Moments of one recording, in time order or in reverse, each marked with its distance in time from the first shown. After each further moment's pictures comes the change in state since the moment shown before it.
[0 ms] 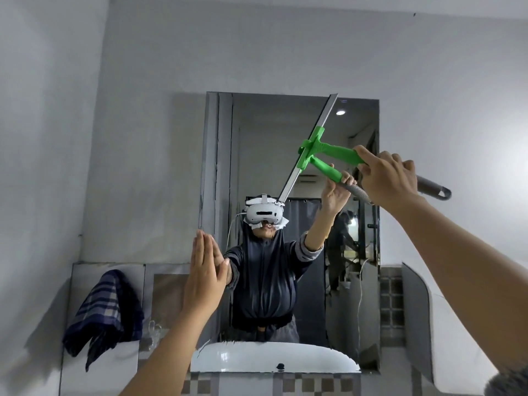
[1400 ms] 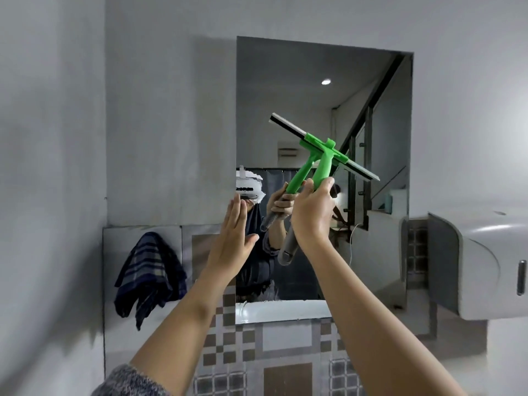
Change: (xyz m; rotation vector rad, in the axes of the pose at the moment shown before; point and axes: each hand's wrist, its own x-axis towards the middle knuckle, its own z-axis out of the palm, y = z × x) left_hand -0.006 -0.046 -0.030 -0.013 -0.243 0.282; right_hand -0.121 -0.228 0.064 0.824 0.035 0.701
